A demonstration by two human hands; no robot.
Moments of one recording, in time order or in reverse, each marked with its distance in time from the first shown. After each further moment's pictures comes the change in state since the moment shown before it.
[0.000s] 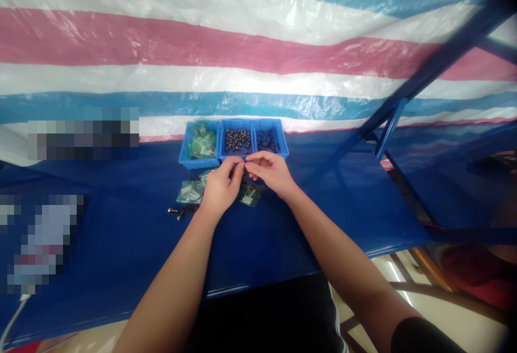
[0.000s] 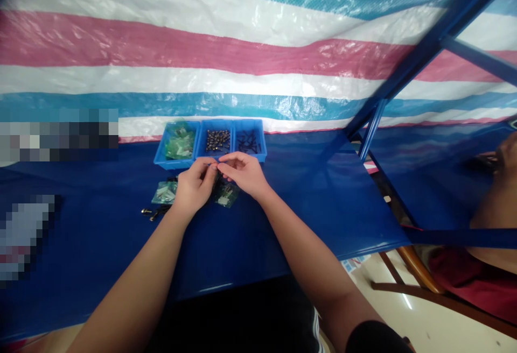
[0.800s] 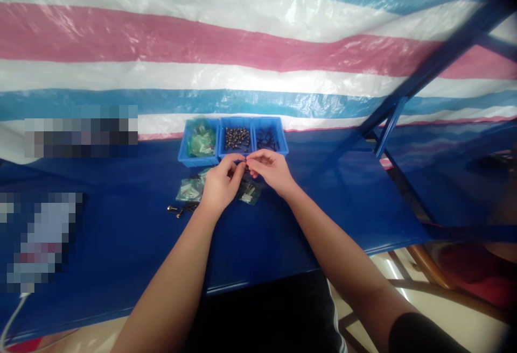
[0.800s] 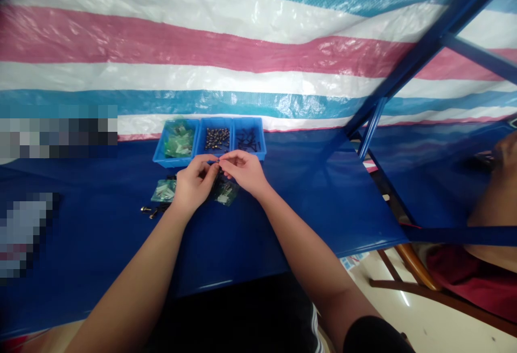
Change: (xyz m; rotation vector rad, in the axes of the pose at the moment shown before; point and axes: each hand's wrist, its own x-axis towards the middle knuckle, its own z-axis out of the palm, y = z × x) left_hand 0.001 -0.003 0.003 -0.005 0.023 0.027; right_hand 0.003 0.006 -0.002 0.017 0.016 -0.010
